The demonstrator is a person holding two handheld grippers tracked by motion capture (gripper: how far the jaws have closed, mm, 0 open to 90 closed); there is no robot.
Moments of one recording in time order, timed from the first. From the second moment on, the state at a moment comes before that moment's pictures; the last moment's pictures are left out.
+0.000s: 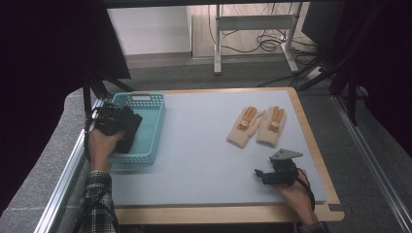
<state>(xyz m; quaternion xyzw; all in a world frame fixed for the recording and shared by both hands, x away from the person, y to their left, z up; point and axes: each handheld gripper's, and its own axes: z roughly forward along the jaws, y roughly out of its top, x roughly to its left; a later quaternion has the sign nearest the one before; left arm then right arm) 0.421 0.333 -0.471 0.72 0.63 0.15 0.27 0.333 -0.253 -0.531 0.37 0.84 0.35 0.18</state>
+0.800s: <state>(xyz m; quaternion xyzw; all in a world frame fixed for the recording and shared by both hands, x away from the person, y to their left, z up) 0.352 0.257 -0.439 0.74 0.49 0.16 0.42 0.332 -0.252 -0.532 0.37 0.84 0.35 0.18</state>
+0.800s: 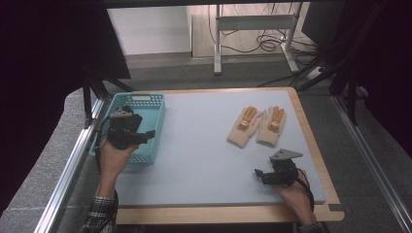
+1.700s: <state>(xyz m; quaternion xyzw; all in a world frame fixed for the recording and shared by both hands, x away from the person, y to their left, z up) 0.287 0.146 -0.518 0.81 0.39 0.16 0.41 0.332 -0.252 -0.531 0.37 0.84 0.35 0.18</state>
